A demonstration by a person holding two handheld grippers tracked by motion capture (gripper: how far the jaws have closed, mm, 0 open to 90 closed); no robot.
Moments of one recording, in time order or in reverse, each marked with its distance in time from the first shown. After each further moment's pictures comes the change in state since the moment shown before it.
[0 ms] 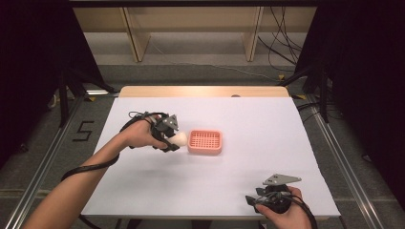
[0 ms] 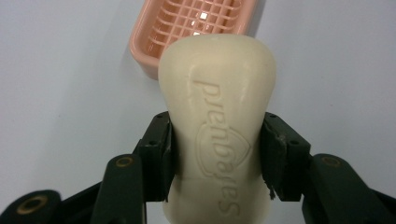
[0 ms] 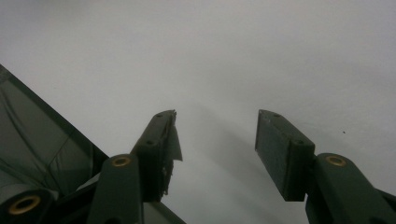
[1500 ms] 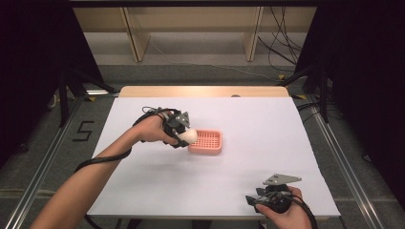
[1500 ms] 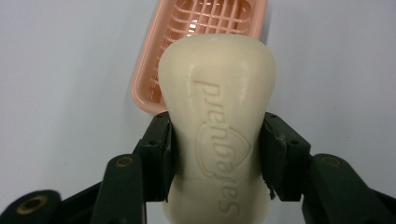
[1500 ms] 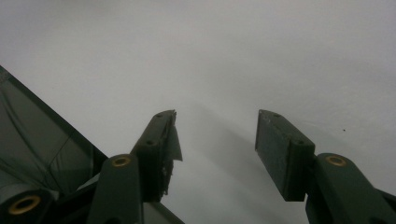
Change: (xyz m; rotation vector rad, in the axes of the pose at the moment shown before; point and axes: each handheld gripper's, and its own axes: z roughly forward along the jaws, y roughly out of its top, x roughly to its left) left arm 0.007 0.031 0.016 0.028 -0.006 0.103; right arm -0.003 -0.002 0.002 -0.012 0.043 0.018
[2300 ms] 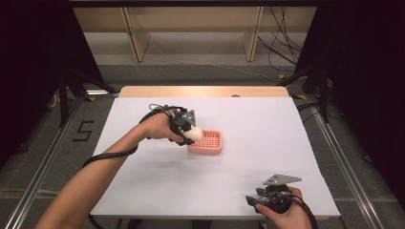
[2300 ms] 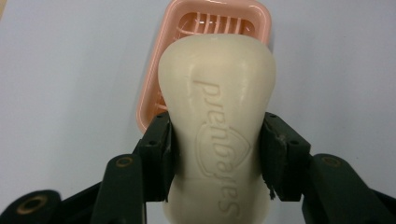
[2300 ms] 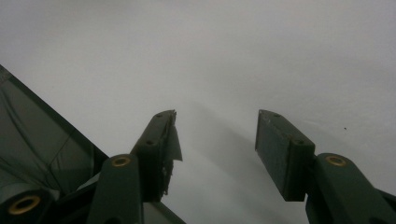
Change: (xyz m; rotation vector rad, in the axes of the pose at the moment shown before) left arm 0.005 0.017 0.009 -0.005 -0.003 0.032; right arm 0.002 -0.001 0.000 -0.001 -0.055 0.004
